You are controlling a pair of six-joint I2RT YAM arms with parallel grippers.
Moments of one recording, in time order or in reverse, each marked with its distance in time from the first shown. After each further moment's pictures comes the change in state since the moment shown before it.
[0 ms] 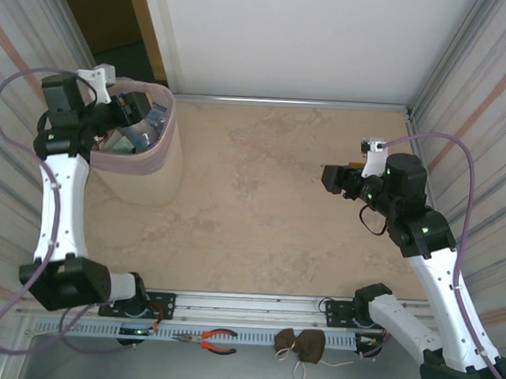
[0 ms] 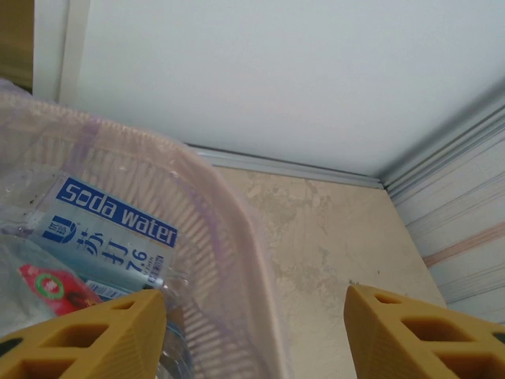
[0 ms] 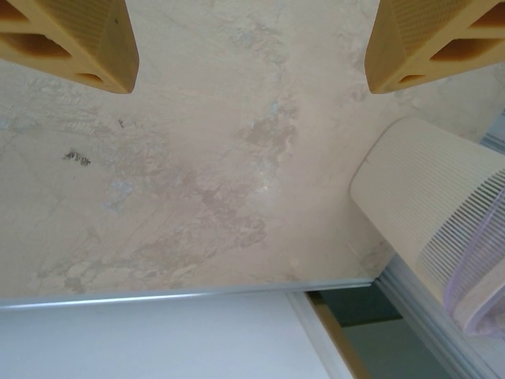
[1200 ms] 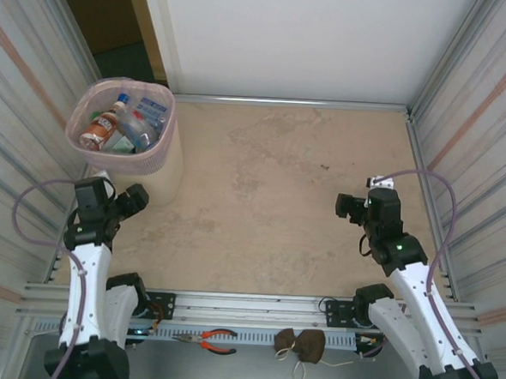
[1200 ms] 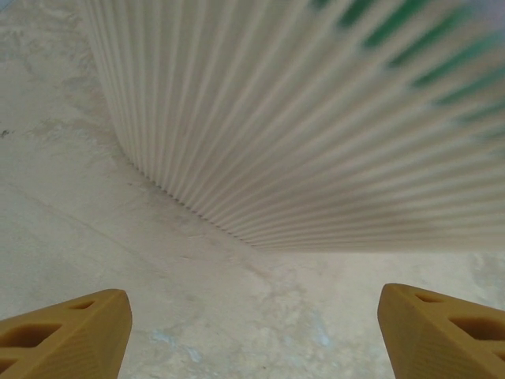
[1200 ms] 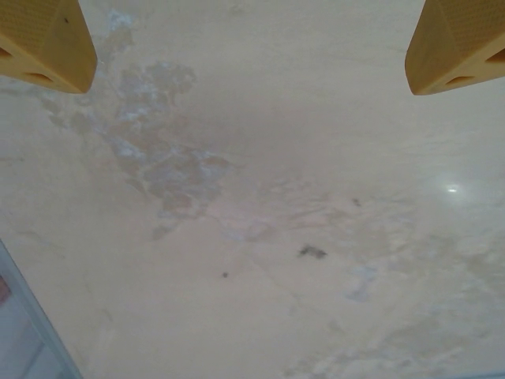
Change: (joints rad) left arm 0.040 -0.534 -0.880 0.013 -0.526 -0.096; right arm -0.082 -0.143 -0.514 0.171 0.461 -0.060
